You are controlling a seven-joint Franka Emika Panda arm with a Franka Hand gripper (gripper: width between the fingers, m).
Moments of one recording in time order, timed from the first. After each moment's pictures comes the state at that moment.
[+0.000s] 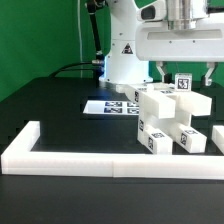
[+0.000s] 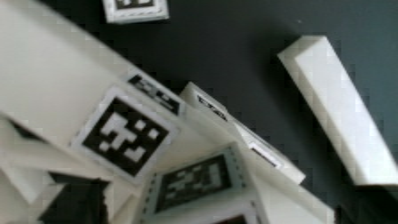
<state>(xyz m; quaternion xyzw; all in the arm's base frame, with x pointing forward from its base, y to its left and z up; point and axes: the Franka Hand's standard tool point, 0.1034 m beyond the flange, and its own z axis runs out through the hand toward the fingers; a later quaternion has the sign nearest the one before) 0.500 0.085 0.110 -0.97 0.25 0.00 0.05</state>
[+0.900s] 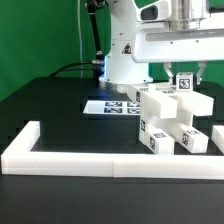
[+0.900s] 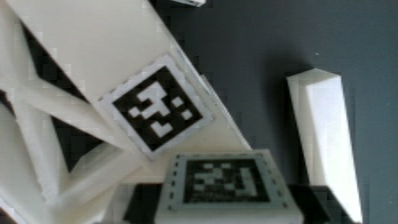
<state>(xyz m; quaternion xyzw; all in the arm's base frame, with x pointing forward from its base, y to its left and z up) 0.500 0.084 0.109 -0.99 0.15 0.00 0.05</state>
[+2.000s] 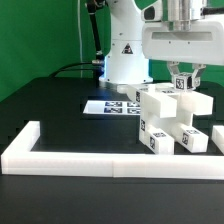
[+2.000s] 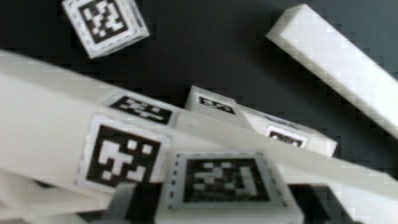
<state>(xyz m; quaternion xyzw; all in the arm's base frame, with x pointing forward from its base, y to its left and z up) 0.499 0.085 0.108 -0.88 0.47 0.02 0.05</state>
